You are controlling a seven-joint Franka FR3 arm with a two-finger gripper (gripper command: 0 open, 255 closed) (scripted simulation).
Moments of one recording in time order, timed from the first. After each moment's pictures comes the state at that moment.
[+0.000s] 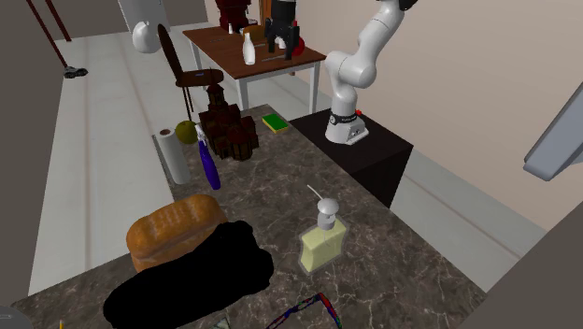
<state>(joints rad) 0.02 -0.83 -0.01 -2.40 -0.01 1.70 -0.15</state>
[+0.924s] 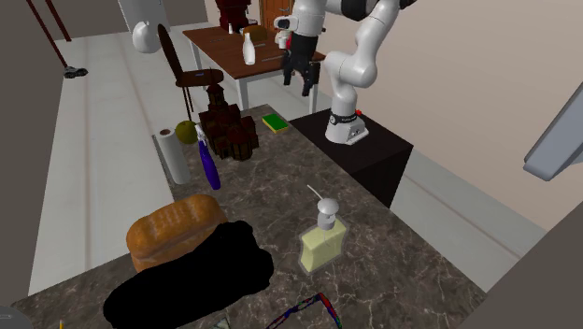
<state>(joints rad) 0.10 -0.72 0.27 -2.47 0.12 1.93 0.16</state>
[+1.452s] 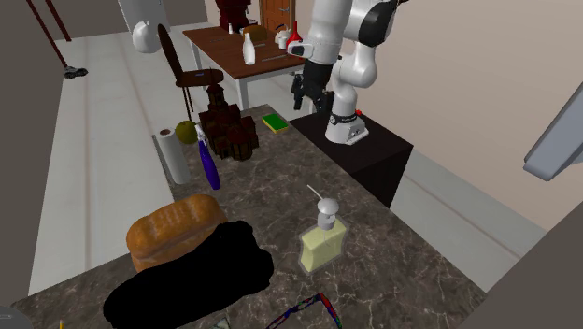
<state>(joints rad) 0.09 -0.53 0.48 -2.42 0.13 2.09 0.38</state>
